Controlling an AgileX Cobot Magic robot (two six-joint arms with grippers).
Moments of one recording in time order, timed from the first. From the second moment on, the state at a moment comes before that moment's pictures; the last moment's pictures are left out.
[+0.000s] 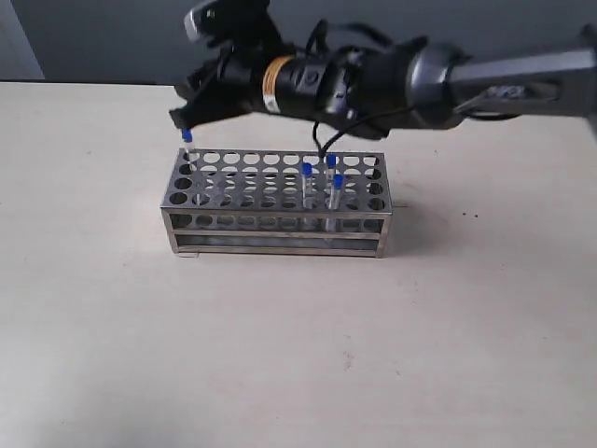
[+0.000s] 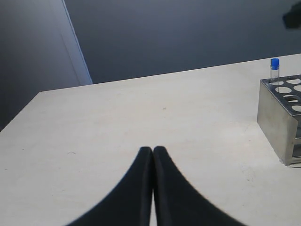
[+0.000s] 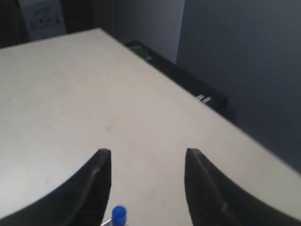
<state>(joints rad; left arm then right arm) 0.00 0.00 0.00 0.18 0.25 -0.04 0.78 2.08 -1.47 -0.75 -0.31 0.61</state>
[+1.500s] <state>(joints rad) 0.00 0.00 0.00 0.18 0.25 -0.04 0.63 1.83 -0.70 -0.23 -0.61 0.16</state>
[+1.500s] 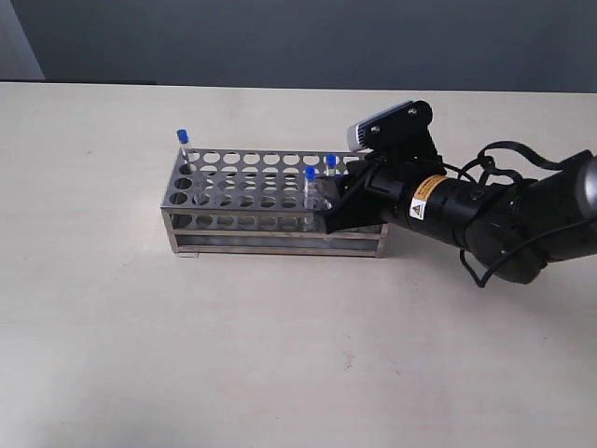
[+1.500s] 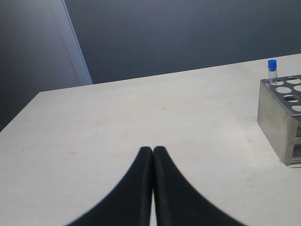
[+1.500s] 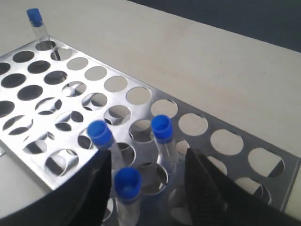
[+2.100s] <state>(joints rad) 0.00 0.00 0.00 0.18 0.25 -0.04 0.64 1.84 -0.70 -0.26 -0.62 0.16</state>
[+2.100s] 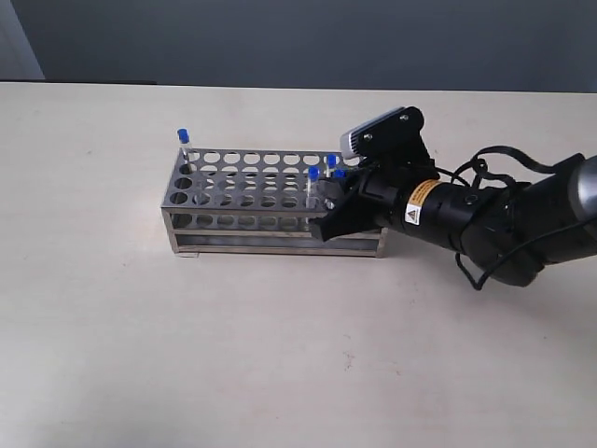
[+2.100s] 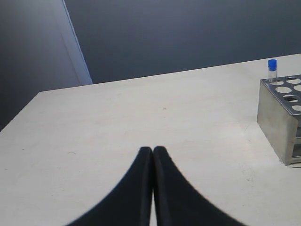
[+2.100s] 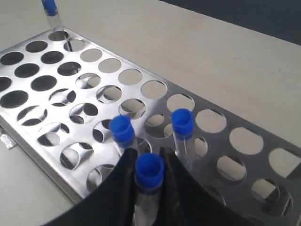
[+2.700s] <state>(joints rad) 0.00 0.00 0.00 0.18 0.25 -0.04 0.71 1.82 -1.14 -0.67 -0.56 0.50</state>
